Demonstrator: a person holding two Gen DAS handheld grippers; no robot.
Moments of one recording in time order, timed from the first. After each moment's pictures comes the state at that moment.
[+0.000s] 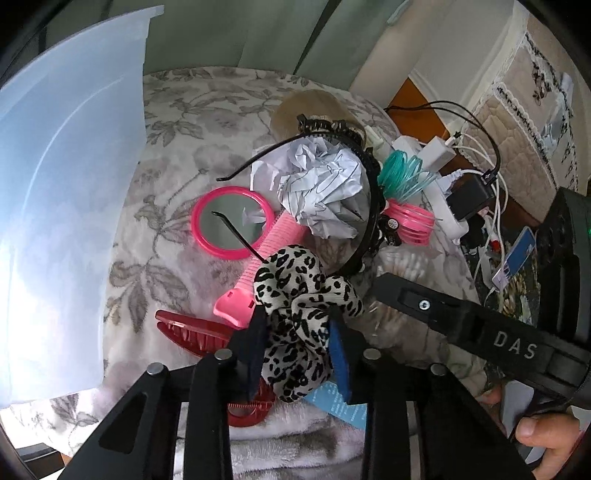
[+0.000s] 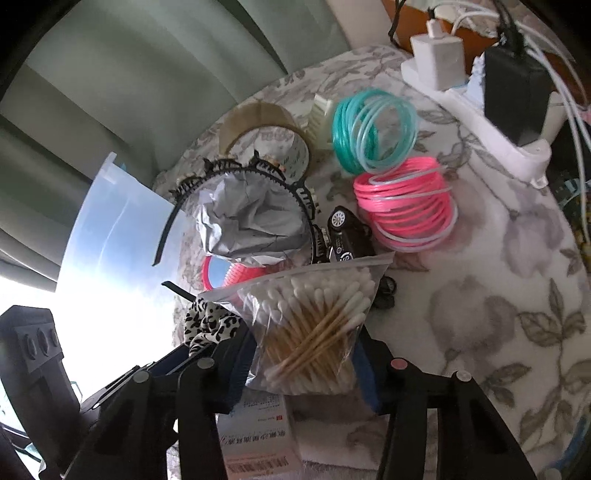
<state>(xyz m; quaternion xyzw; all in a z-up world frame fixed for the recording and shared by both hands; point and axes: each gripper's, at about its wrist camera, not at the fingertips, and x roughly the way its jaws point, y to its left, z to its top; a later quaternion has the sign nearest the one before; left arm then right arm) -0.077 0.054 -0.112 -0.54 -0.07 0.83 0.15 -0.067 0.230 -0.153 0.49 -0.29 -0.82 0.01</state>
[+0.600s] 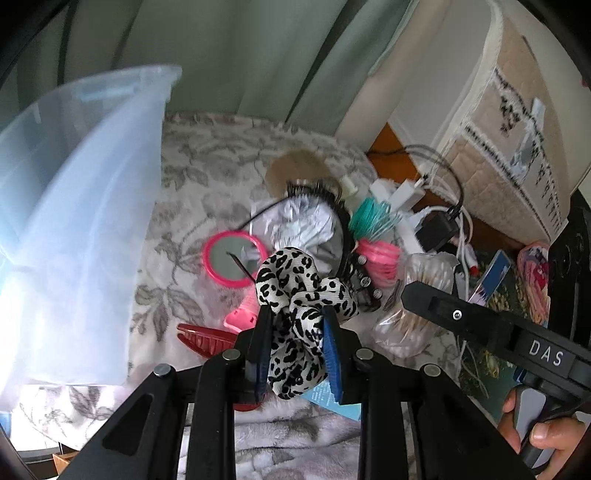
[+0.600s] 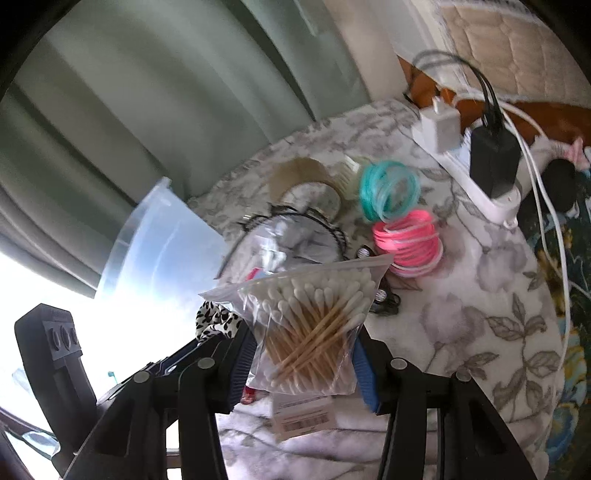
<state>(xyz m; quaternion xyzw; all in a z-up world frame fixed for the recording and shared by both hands) -0.050 0.033 -0.056 -0.46 -0.09 0.87 0.16 -0.033 0.230 -0.076 0.43 -0.27 -0.86 0.02</state>
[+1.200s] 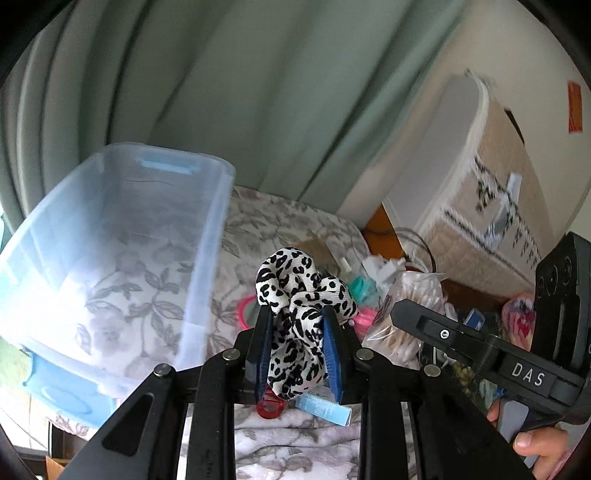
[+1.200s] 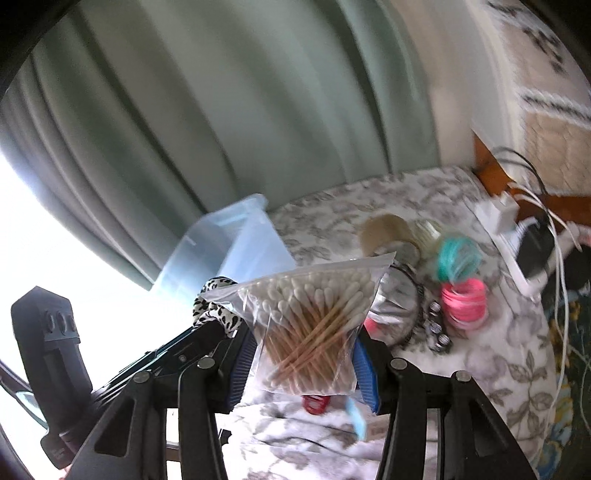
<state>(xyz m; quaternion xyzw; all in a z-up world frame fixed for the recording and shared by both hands) -0.017 -0.043 0.030 -0.37 -0.16 0.91 0.14 -0.040 0.164 -0.007 0.38 -0.20 -0.90 0.09</state>
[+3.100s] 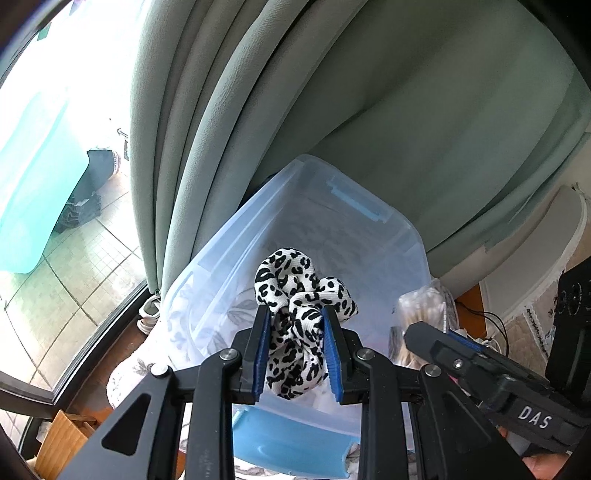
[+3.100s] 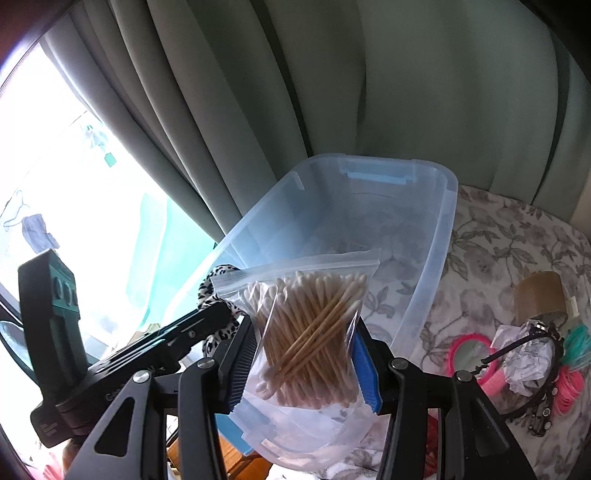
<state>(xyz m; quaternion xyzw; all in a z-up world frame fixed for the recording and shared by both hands) -0.067 -0.198 -0.015 -0.37 -0.25 0.90 -0.02 -0.138 -0.012 -0.022 0.44 -0.06 -0.87 0.22</state>
